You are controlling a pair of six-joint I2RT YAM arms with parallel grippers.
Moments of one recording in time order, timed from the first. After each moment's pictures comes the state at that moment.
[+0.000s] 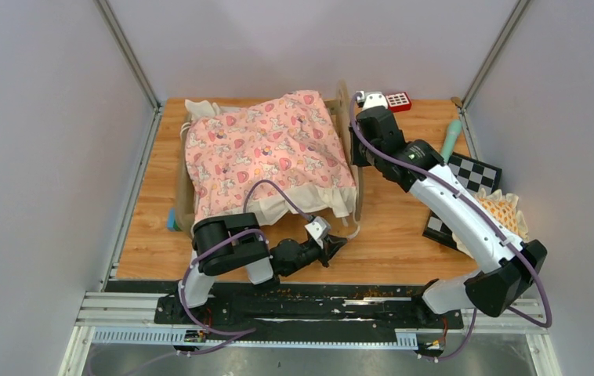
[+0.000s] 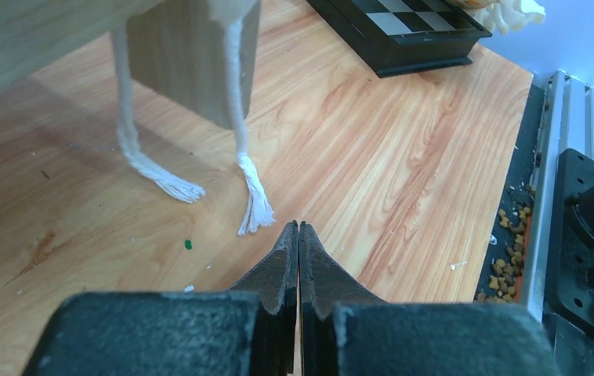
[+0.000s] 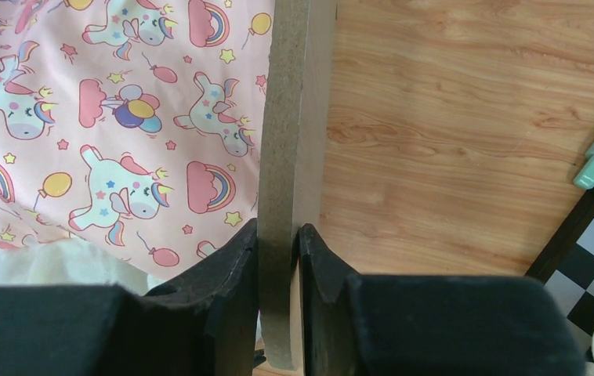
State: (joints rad) left arm -1.19 2.03 0.49 1.53 -0.16 -0.27; right arm 0.64 1.38 1.51 -0.75 0.33 0.30
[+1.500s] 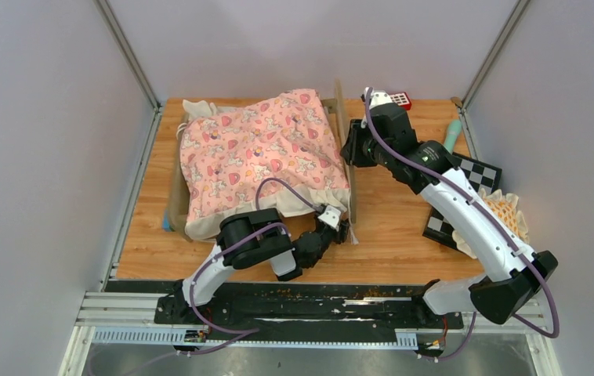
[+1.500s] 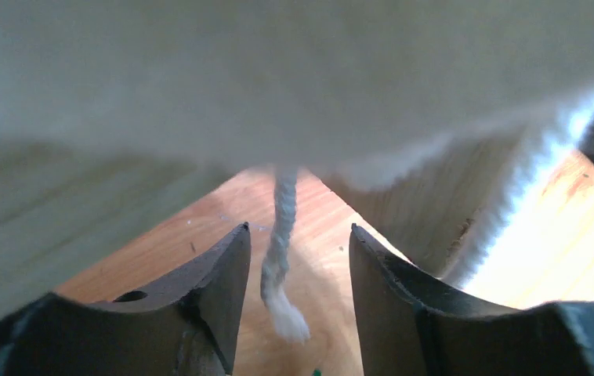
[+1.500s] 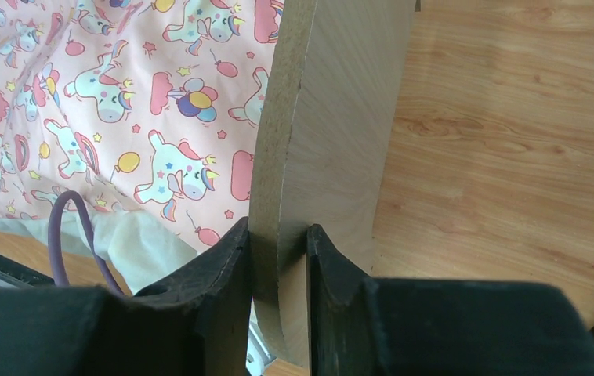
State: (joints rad) left arm -1.17 2.24 0.76 1.52 -0.54 -0.06; right arm 0.62 1.34 1.53 -0.78 0.12 0.40
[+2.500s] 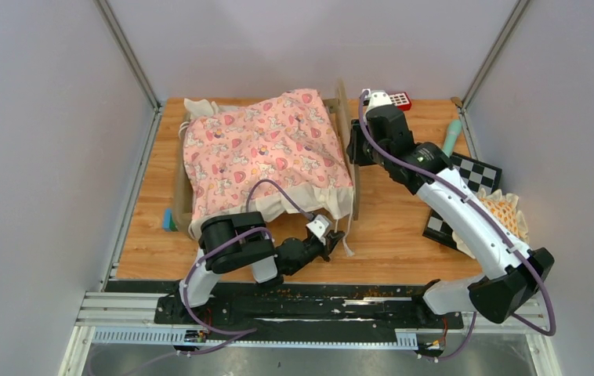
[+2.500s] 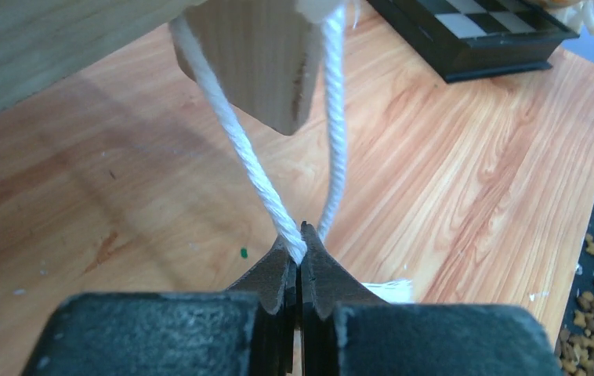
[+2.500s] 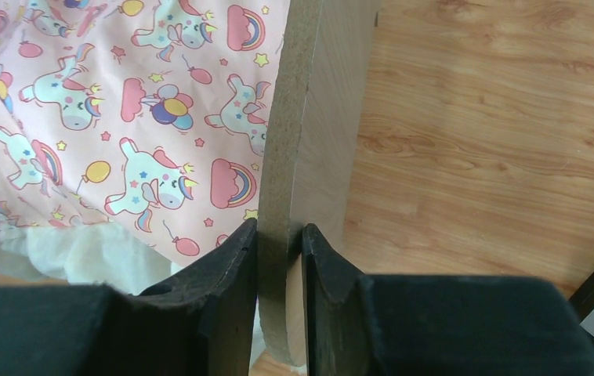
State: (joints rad) left arm -1.18 2.09 0.55 1.53 -0.27 -0.20; right arm 0.60 1.35 1.50 -0.72 0.18 0.32
